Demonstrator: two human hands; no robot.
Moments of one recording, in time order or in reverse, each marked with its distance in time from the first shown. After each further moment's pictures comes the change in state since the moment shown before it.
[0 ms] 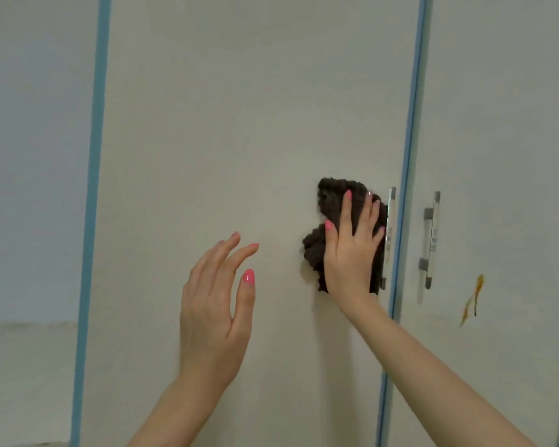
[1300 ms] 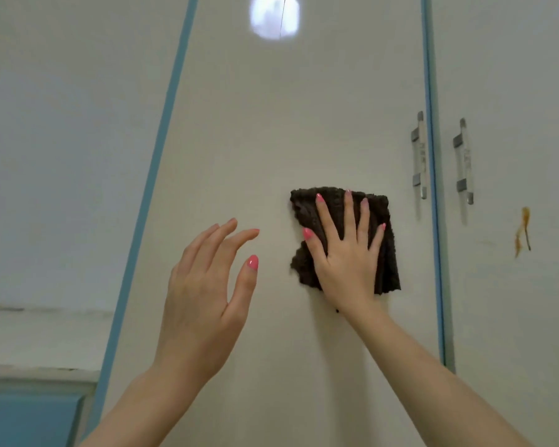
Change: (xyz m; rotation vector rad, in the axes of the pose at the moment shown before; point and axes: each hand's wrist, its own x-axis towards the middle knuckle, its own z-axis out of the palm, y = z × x) left_hand -0.152 -0.083 -0.029 0.189 0.090 0.167; right_hand -0.163 -0.011 0.038 -0.127 -0.012 -0.223
